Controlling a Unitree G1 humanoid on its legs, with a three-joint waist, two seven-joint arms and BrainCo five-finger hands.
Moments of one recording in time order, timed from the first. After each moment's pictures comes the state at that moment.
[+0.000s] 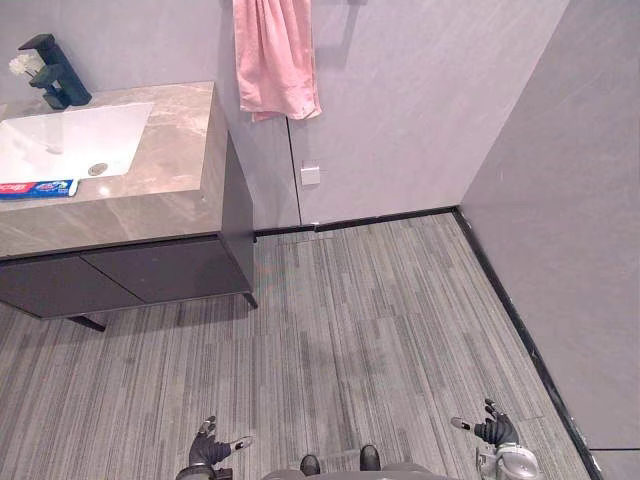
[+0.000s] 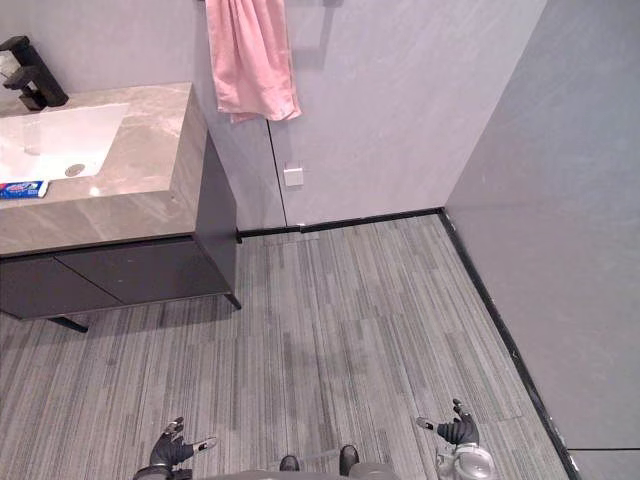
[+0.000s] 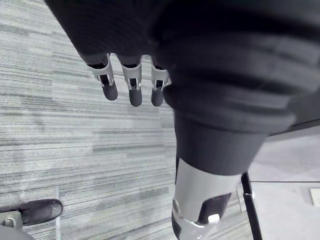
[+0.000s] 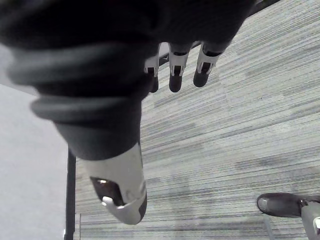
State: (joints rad) left arm 0.20 0.16 0.12 0.92 -0.01 -0.17 0.11; right arm 0.10 -0.20 -0.21 0.92 0.01 -0.11 -0.09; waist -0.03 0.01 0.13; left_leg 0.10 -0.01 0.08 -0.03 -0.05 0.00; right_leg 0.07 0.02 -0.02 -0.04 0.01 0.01
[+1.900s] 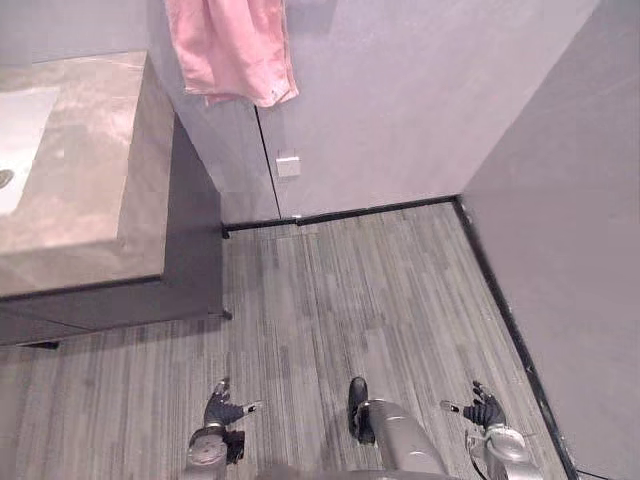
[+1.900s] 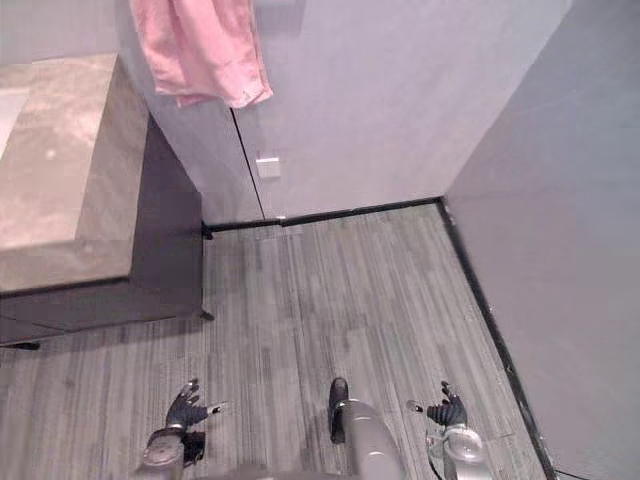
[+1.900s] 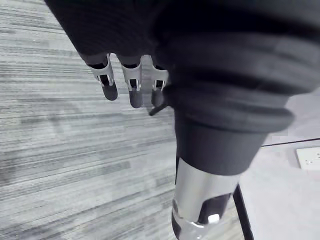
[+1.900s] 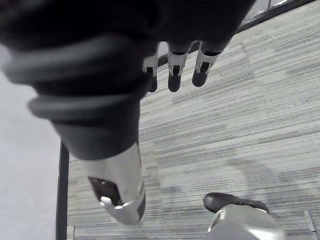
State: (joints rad) left arm 0.11 0.13 0.05 0.82 0.01 -0.16 0.13; right arm 0.08 -0.19 -0.12 0.80 0.02 -0.07 -0.11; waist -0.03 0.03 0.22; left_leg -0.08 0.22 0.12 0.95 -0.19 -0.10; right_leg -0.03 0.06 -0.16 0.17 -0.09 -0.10
